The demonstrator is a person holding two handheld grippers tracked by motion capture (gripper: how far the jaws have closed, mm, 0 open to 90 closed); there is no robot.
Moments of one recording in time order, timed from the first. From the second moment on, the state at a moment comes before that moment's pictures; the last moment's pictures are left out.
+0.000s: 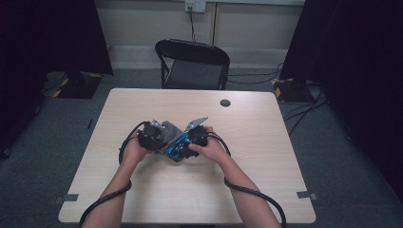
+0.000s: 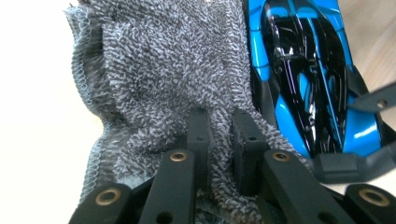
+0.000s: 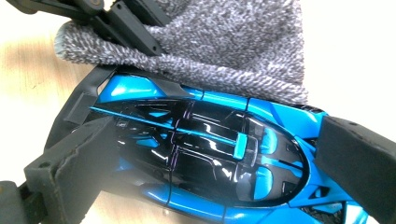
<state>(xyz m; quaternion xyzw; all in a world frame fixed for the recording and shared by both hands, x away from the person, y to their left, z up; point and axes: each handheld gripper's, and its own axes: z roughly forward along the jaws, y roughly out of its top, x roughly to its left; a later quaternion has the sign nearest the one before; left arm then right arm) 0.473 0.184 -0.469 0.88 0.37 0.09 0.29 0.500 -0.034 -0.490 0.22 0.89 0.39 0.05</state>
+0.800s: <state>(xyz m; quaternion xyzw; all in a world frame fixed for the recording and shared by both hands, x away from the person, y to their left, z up) 0.424 0.213 -0.468 0.88 0.37 0.08 0.30 0.498 -0.033 -0.490 0.22 0.89 0.39 0.05</state>
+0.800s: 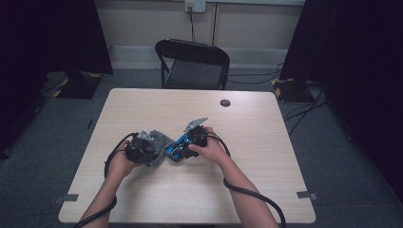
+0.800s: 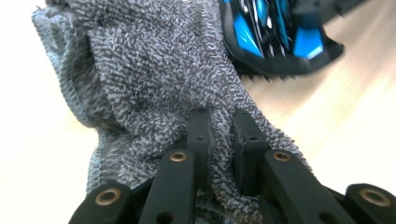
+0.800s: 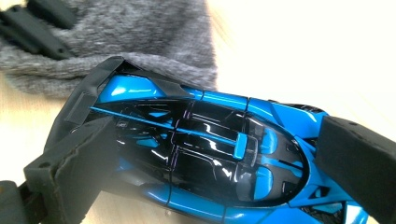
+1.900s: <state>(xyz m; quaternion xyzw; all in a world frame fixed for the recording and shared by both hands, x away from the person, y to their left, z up) 0.446 0.247 -0.408 0.81 0.44 0.17 0.35 0.496 -0.037 -0.494 0.22 0.88 0.41 0.06</state>
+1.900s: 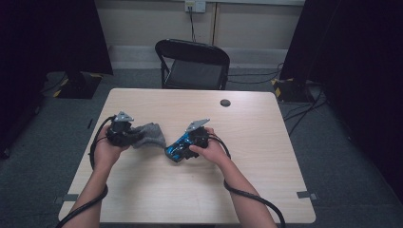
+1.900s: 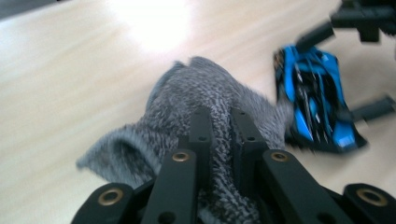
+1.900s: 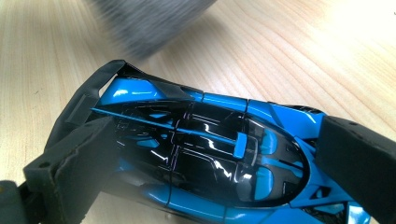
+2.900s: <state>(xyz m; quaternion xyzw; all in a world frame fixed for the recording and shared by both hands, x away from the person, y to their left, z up) 0.521 0.150 -0.469 0.81 0.44 0.16 0.35 0.497 -0.037 -0.494 0.22 0.88 0.41 0.06</state>
